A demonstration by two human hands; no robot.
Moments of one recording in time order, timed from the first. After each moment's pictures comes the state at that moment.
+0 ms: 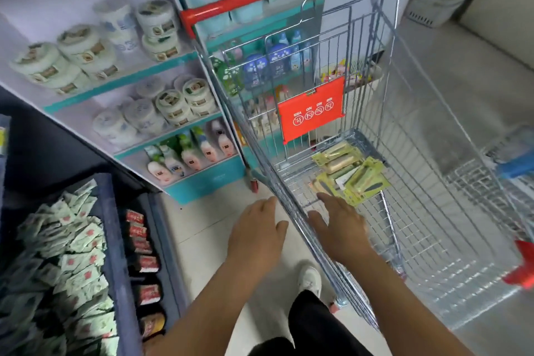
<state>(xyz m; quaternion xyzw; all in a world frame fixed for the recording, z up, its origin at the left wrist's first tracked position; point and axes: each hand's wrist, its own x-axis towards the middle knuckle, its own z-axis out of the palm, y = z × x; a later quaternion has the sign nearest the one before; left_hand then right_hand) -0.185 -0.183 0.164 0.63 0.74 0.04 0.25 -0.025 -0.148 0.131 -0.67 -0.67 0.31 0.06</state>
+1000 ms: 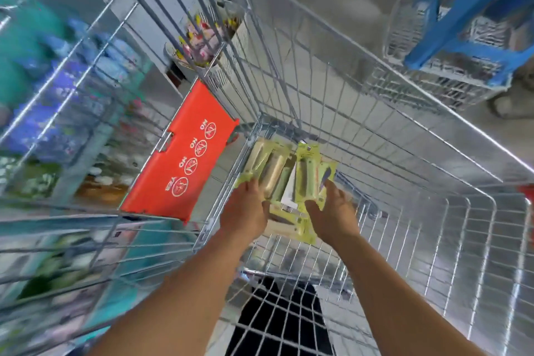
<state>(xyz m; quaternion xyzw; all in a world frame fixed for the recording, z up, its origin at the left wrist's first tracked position) -0.087 0.128 -0.039 0.80 0.51 -0.12 0.30 0.056 0.031 -0.025 -0.87 -0.27 0.40 0.11</state>
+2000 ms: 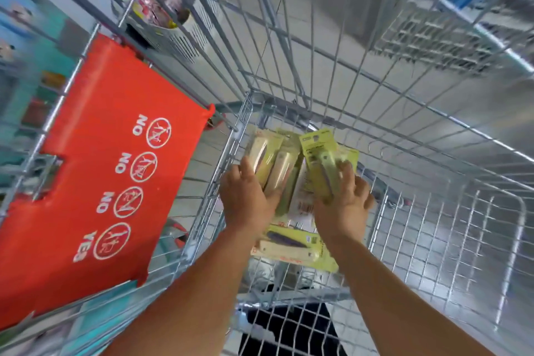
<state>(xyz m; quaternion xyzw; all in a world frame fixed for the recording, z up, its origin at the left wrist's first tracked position) -0.049 0.175 -0.178 0.77 0.58 -0.08 0.25 0.061 0.073 -0.160 -0.93 -0.15 0.30 0.16</state>
